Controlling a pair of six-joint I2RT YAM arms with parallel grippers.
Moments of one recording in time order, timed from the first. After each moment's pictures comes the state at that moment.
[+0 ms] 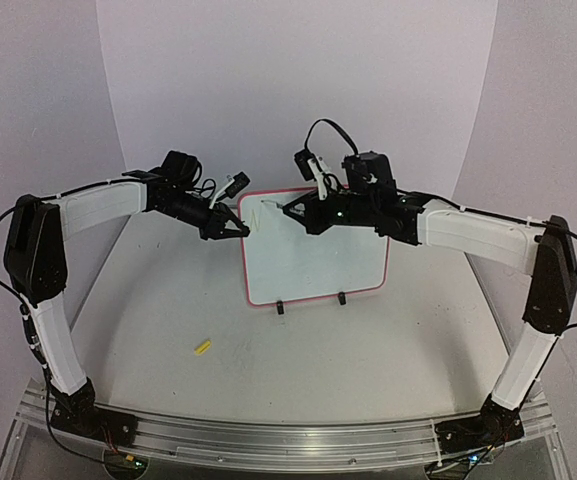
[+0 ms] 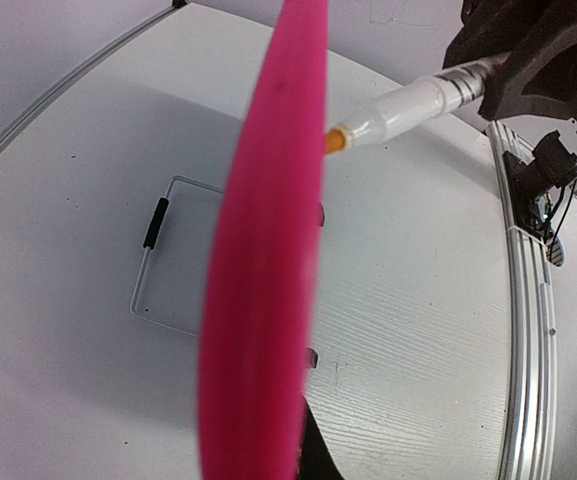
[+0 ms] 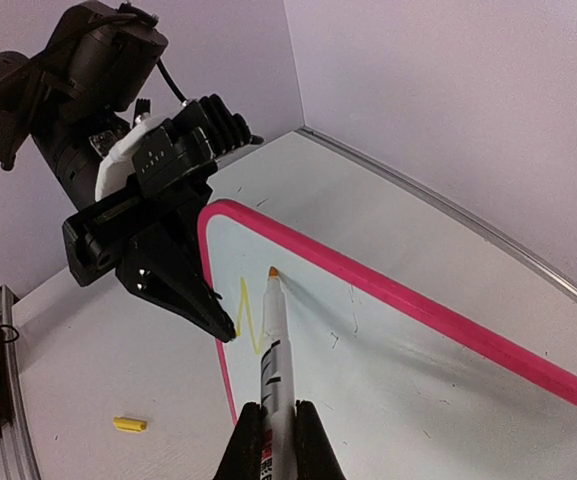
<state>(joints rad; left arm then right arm) -0.45 1.86 1.56 -0.53 0.80 0.39 0.74 1.78 1.49 -0.06 -0.24 0.08</state>
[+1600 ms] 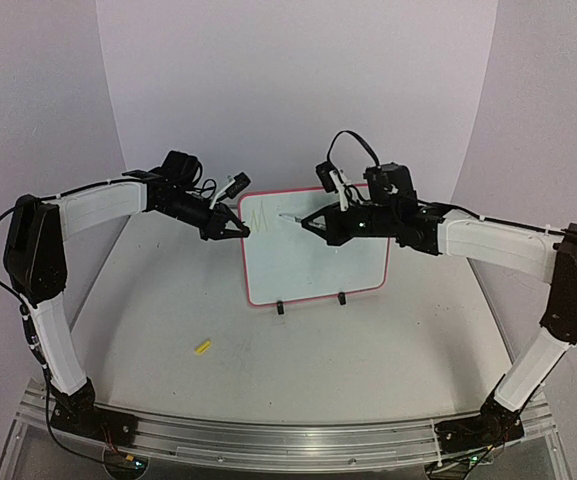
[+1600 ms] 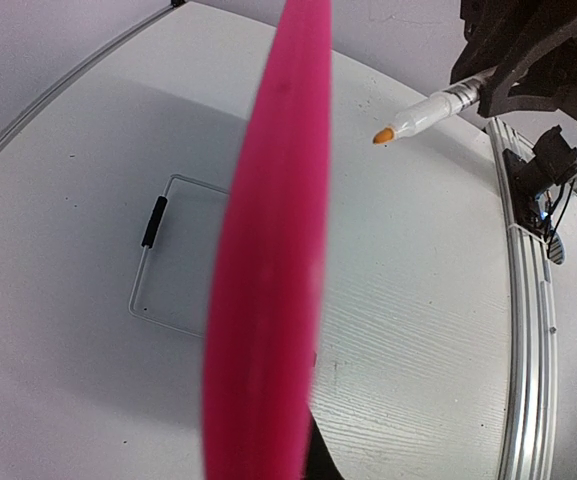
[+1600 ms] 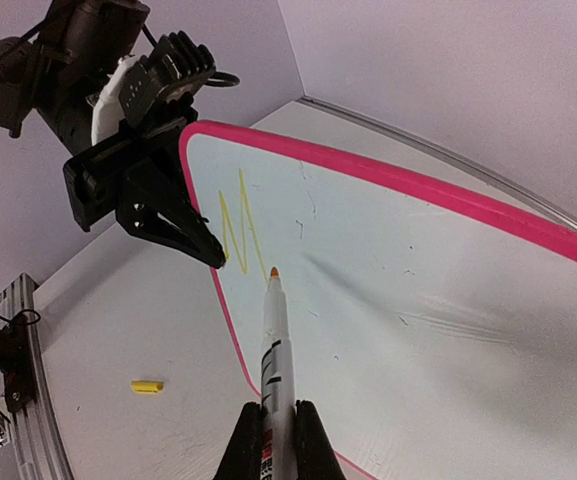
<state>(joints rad) -0.45 1.86 1.56 -0.53 0.80 0.40 0.69 1.66 1.32 -0.05 -0.32 0.14</state>
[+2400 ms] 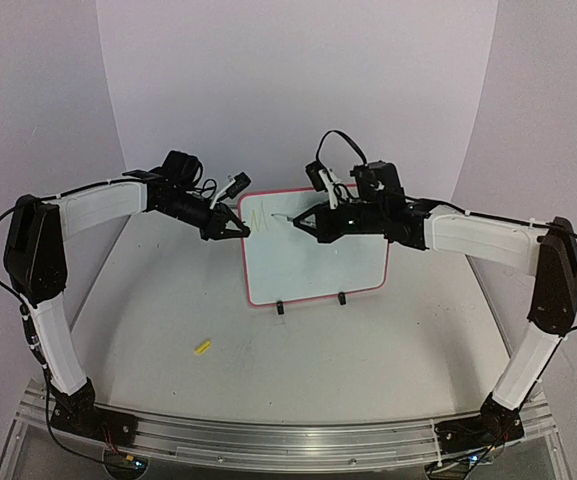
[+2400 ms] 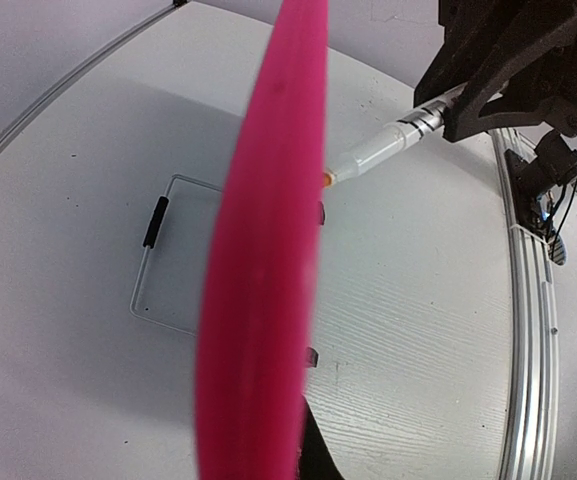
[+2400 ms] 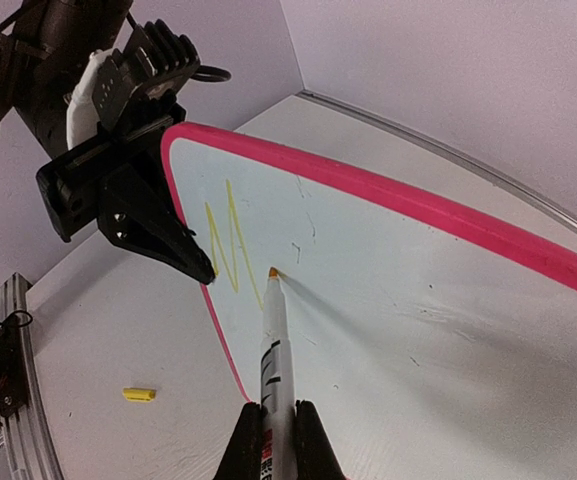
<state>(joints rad) -0.45 1.86 1.56 -0.53 0.79 0.40 0.69 1.75 1.40 -0.07 -0.31 0.13</state>
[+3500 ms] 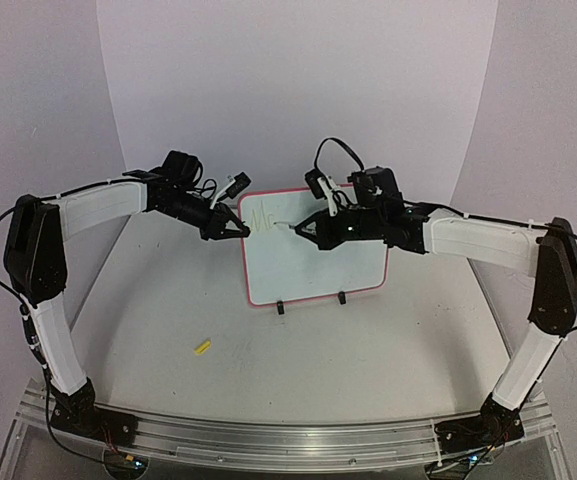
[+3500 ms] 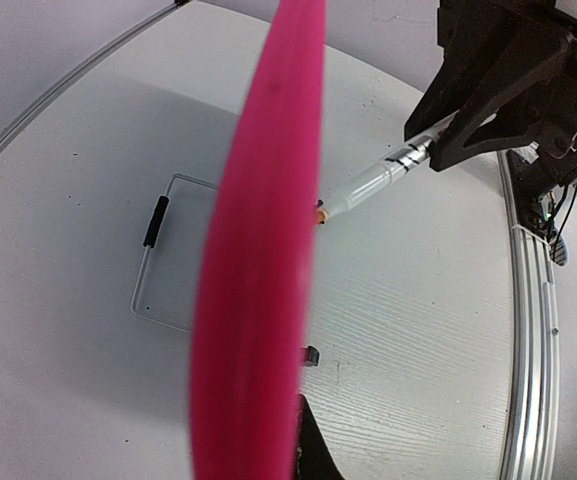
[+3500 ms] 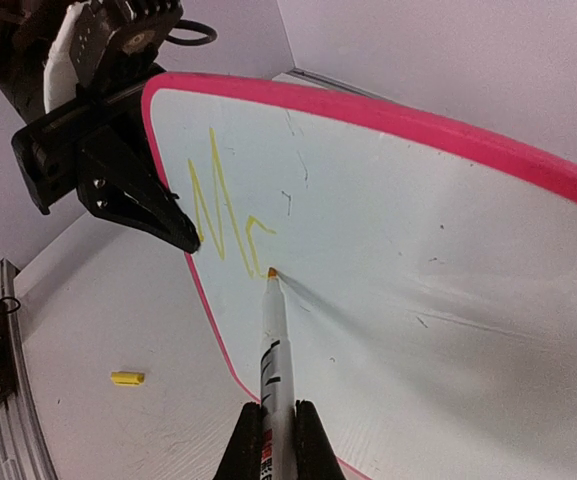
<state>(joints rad) -0.45 1.86 1.56 -0.53 0.78 0.39 0.70 1.75 1.37 -0.09 -0.28 0.12</state>
